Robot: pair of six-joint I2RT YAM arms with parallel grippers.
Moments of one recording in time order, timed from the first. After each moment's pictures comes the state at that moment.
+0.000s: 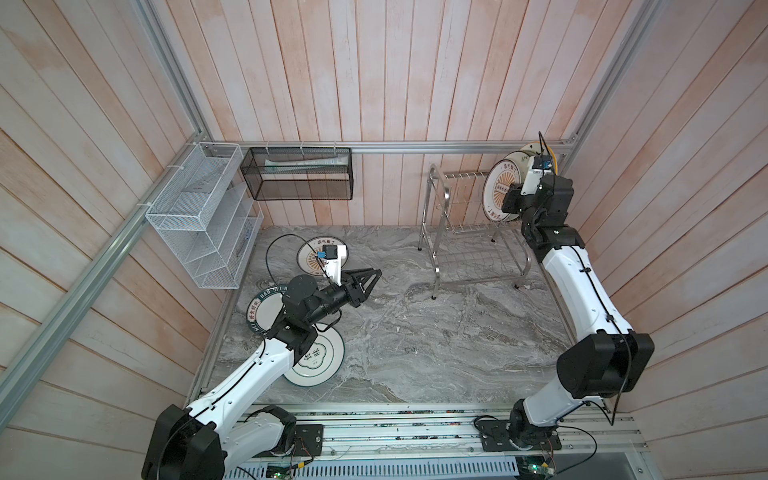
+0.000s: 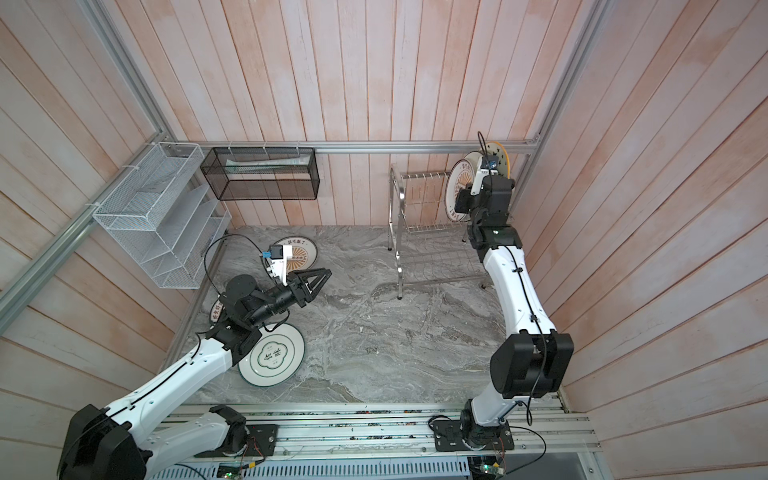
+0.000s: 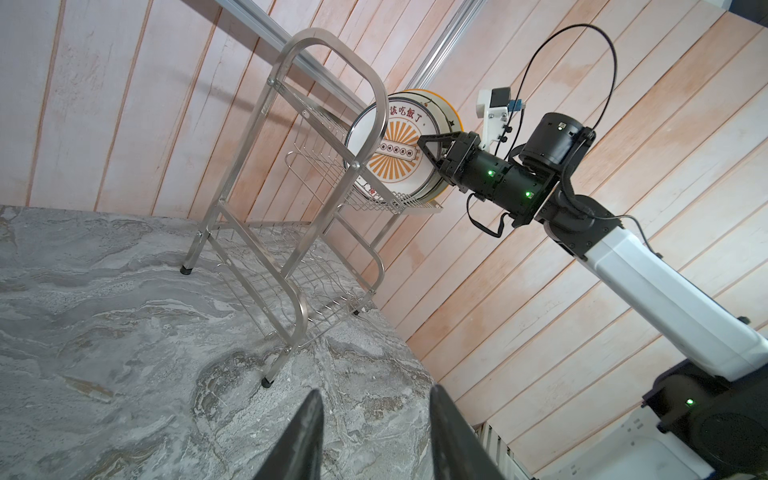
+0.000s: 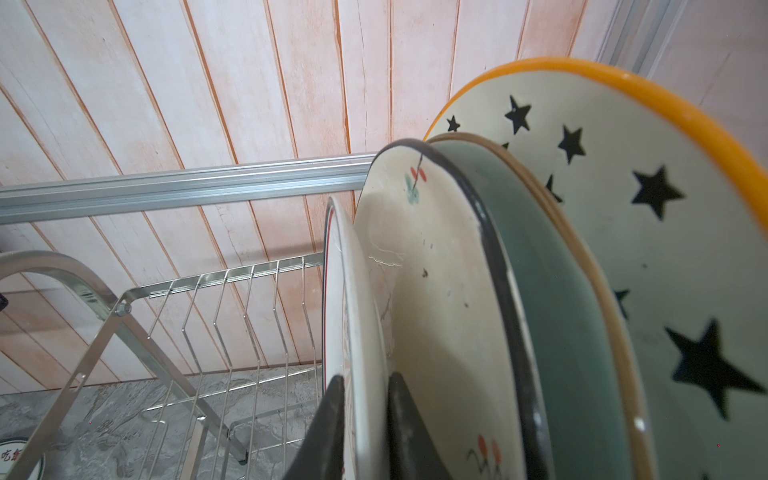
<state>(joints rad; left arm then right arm) -0.45 1.11 0.72 0.43 0.50 -0.63 0.06 1.62 1.67 -0.19 0.07 0.09</state>
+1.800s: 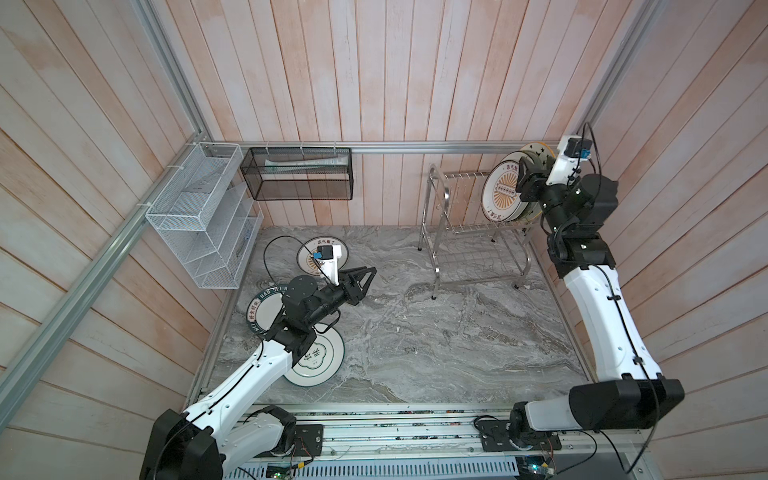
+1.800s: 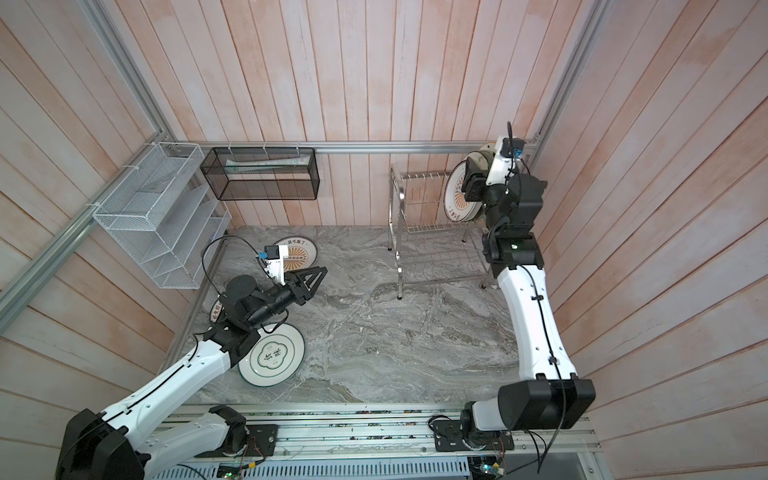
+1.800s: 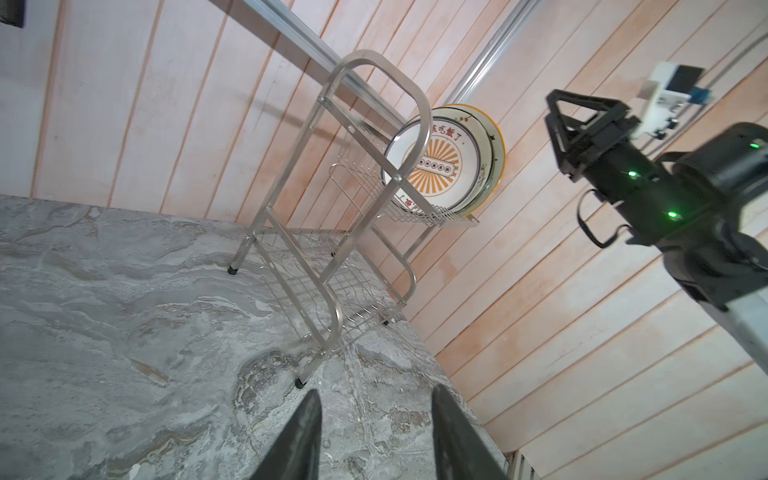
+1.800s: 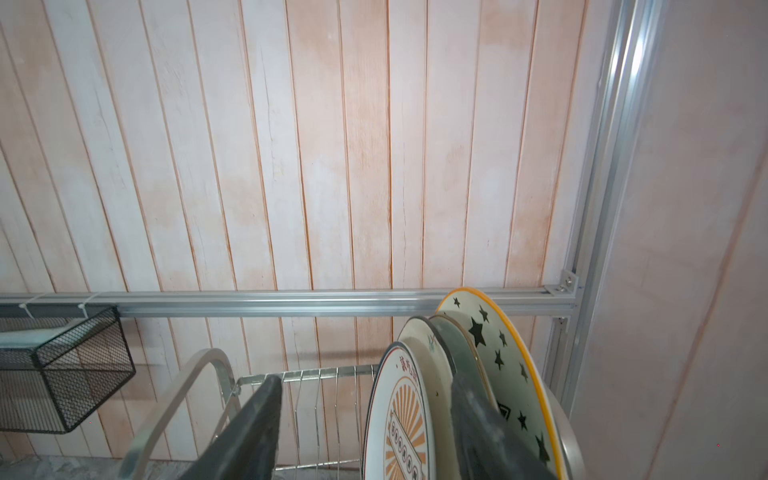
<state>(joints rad) -0.45 1.09 0.72 0.36 0.36 -0.61 0.05 1.39 1.61 0.00 -0.06 0.06</state>
